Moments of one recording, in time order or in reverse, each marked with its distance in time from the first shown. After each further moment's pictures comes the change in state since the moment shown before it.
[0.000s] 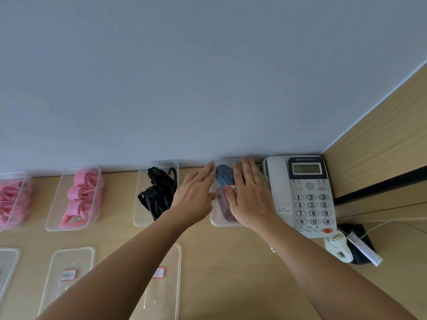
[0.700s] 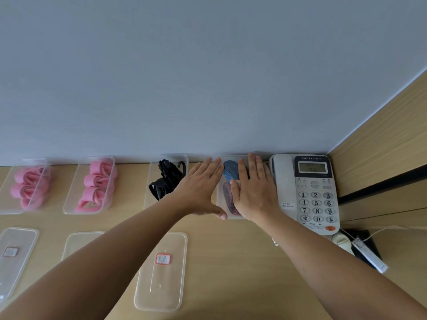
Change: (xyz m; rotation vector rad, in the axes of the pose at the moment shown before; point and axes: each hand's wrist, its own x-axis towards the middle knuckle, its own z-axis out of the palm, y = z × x) left_hand -0.006 -0.006 -0.018 0.348 -0.223 0.201; right_hand -0.003 -0.007 -0.004 -0.060 -0.013 0.008
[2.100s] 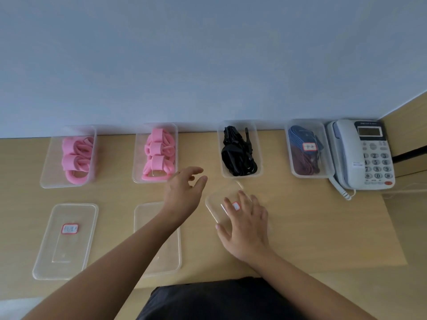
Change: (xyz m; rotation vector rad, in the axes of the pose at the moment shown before) left_hand -0.184 -0.147 0.065 -0.962 0.496 -0.468; right_hand -0.130 -0.255 0.075 0.036 -0.209 0.137
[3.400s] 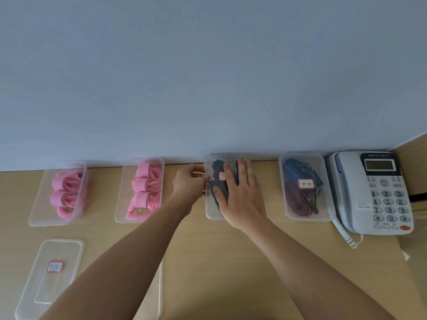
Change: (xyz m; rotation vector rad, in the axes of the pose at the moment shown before) left_hand 0.112 0.050 0.052 -0.380 -0.045 -0.382; right_hand 0.152 0.040 -0.067 0.070 0.192 -0.097
